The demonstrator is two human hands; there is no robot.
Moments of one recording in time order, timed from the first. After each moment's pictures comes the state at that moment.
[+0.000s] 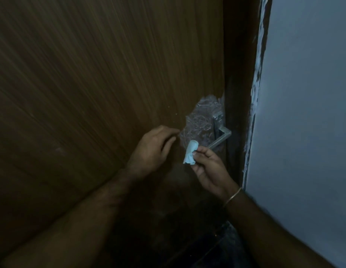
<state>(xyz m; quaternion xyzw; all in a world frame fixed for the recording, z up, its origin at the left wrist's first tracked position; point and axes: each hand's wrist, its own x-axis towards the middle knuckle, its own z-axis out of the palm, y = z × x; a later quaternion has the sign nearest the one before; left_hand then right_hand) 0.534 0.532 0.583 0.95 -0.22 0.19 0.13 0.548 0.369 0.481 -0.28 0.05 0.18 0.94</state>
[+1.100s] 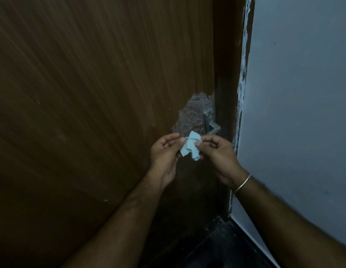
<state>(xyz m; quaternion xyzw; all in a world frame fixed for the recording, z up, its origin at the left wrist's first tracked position) 0.507 0.464 0.542 0.56 0.15 0.05 0.81 0.514 0.314 0.521 -0.59 -0.02 0.05 0.80</state>
